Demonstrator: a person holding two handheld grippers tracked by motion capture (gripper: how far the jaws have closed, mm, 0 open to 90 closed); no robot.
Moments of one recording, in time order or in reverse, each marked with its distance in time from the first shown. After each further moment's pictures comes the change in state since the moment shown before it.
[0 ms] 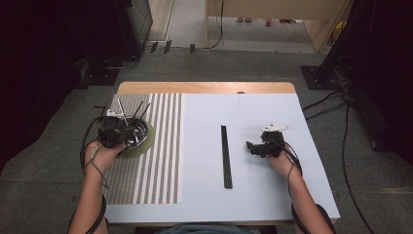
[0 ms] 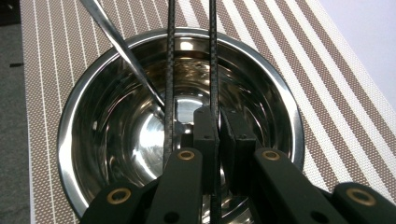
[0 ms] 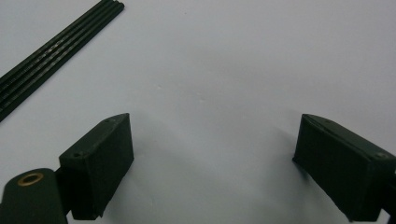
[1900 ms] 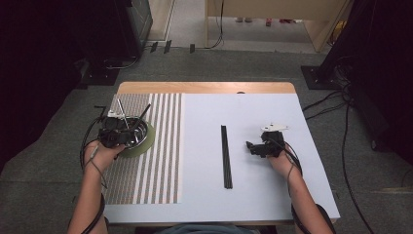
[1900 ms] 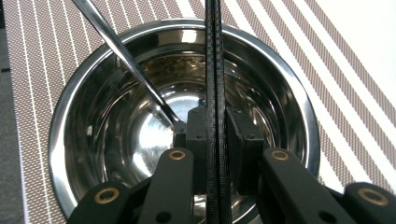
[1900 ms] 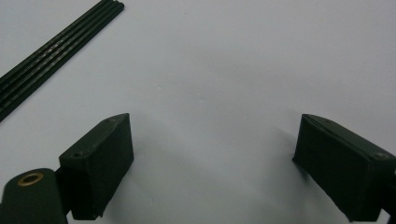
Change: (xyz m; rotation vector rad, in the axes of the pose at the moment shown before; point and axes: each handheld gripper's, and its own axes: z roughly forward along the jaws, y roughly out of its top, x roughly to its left) left arm 0.006 -0.003 0.008 0.016 -0.026 0.059; right arm 0.000 0.000 0.000 0.000 0.000 0.000
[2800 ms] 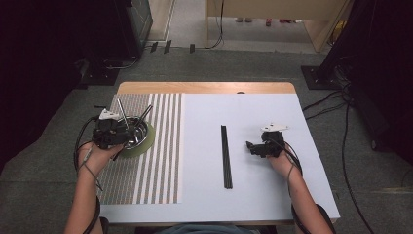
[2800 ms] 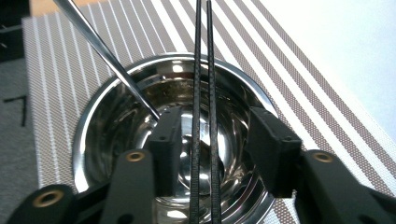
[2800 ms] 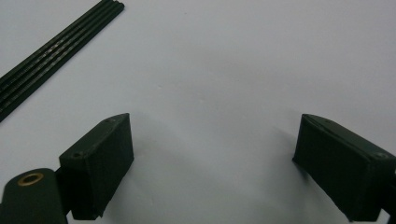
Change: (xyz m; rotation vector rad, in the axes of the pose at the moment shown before) left arm -0.004 -0.002 -0.027 -0.119 -0.013 0.033; right arm 0.000 0.000 0.000 0.000 0.000 0.001
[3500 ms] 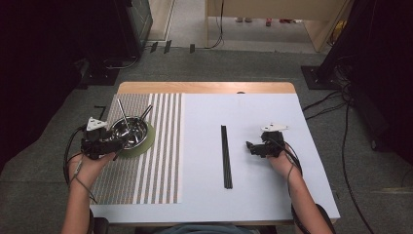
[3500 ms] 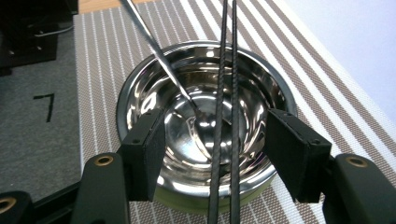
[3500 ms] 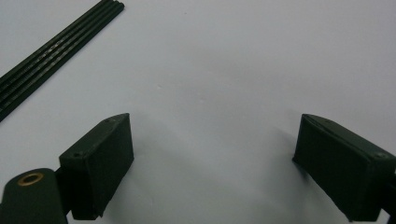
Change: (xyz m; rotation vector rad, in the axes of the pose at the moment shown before) left arm 0.004 -0.027 -0.027 -0.061 0.073 -0.048; right arm 0.000 0.000 0.000 0.000 -0.001 -0.001
